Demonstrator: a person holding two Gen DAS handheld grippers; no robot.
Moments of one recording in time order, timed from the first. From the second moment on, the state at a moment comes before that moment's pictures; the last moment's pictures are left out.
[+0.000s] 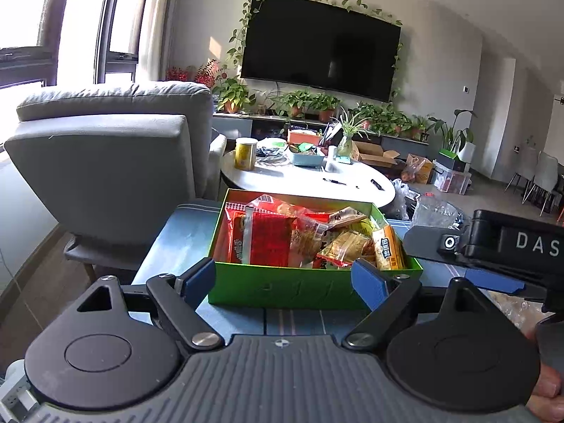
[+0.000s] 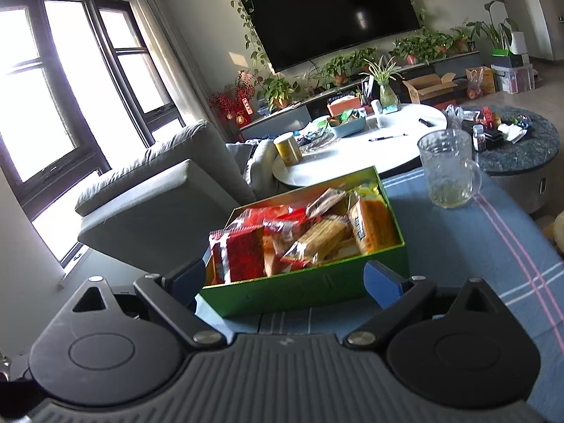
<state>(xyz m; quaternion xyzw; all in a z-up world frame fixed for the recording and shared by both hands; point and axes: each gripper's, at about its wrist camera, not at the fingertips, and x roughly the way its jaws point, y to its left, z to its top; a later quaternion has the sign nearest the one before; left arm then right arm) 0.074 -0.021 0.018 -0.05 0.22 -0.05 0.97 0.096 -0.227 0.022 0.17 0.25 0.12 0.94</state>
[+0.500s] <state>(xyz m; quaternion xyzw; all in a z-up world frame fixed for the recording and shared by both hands) 0.037 -0.014 0.025 -0.05 0.22 -0.05 0.97 0.054 -0.212 0.038 0.11 0.22 0.10 0.96</state>
